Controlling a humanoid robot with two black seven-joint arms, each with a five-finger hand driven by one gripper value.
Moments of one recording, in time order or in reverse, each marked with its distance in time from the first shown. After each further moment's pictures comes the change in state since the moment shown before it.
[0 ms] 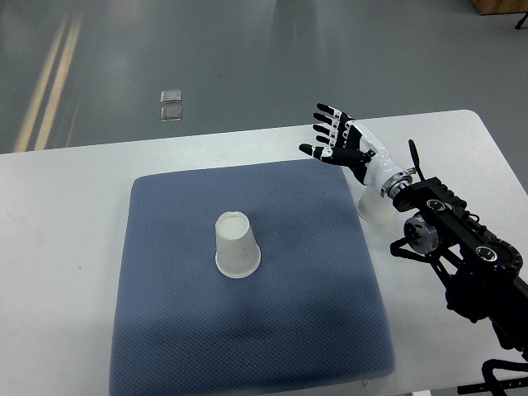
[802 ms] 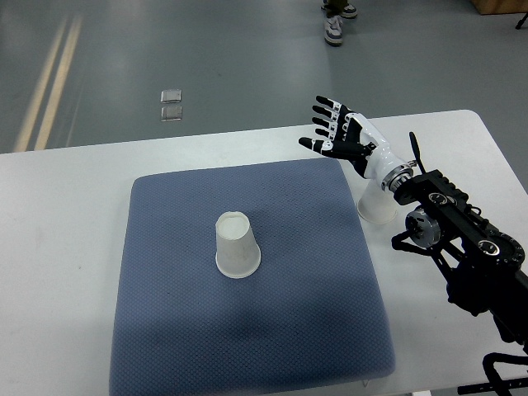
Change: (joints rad) left arm 0.009 0.000 0.000 0.002 0.000 0.001 0.004; right arm 0.024 -0.007 0.000 0.000 0.006 0.015 0.001
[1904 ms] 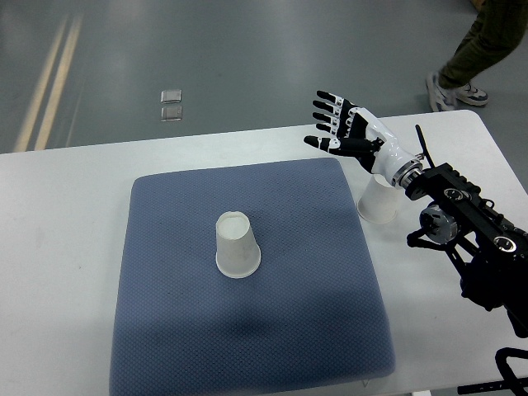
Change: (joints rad) left arm 0.000 0.000 0.000 0.001 0.000 0.000 0.000; right arm 0.013 -0.069 0.007 0.009 0.009 0.118 0.029
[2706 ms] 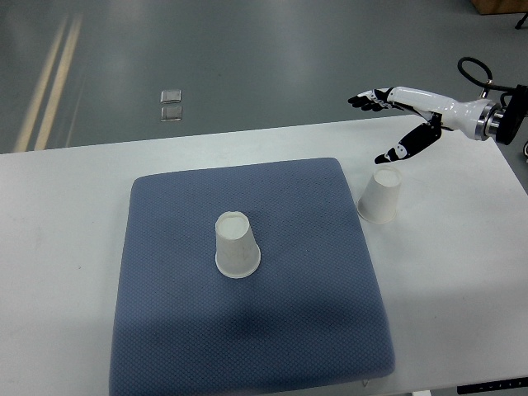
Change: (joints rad) left arm 0.000 0.000 0.000 0.000 0.000 0.000 0.000; right arm 0.234 -0.462 -0.306 0.067 -0.545 0.207 0.154
